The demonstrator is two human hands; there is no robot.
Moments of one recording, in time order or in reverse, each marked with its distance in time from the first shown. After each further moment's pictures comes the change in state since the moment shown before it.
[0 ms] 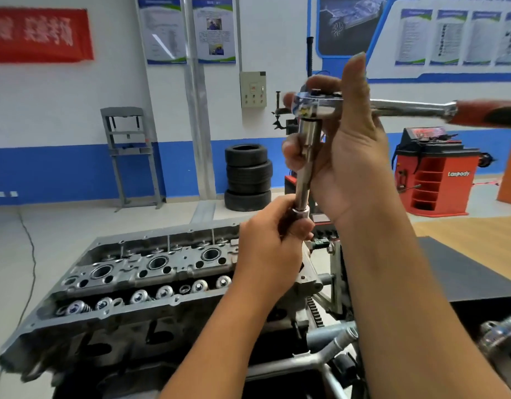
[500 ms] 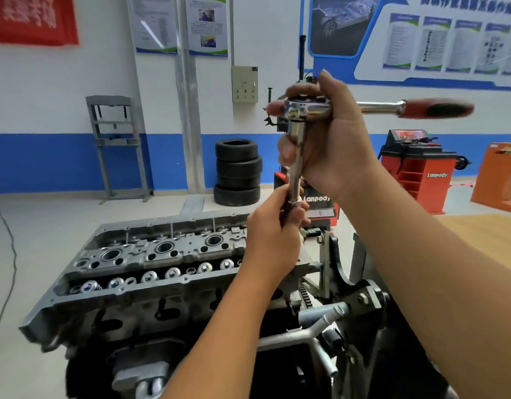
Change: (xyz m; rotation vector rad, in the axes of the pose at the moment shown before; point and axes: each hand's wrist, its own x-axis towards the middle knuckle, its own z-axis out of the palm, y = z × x) left_hand -0.005 0.003 0.006 -0.111 0.030 -0.058; right_hand 0.014 -0.012 0.005 0.022 -0.177 0.259
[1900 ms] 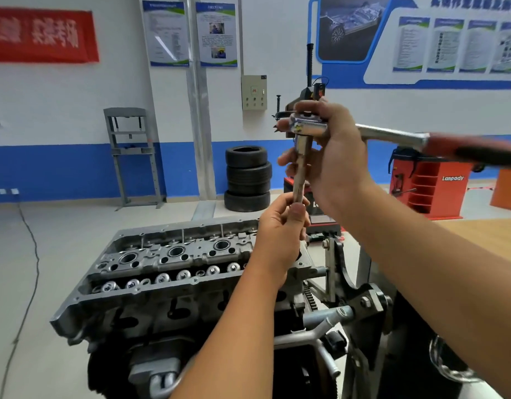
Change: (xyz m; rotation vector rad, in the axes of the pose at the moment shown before) left_hand 0.007 0.008 0.010 -0.370 -0.051 -0.205; right_hand -0.013 0.003 0.004 -0.216 0.201 -0.141
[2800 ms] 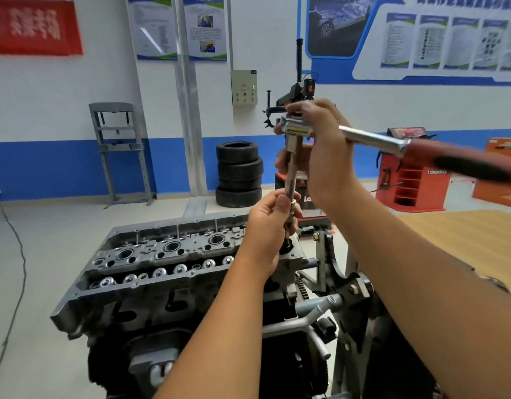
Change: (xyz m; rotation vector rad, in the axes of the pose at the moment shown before) left_hand 0.002 0.000 -0.007 -0.114 -0.044 -0.045; right_hand 0.002 0.004 -0.001 -0.057 -0.027 -0.194
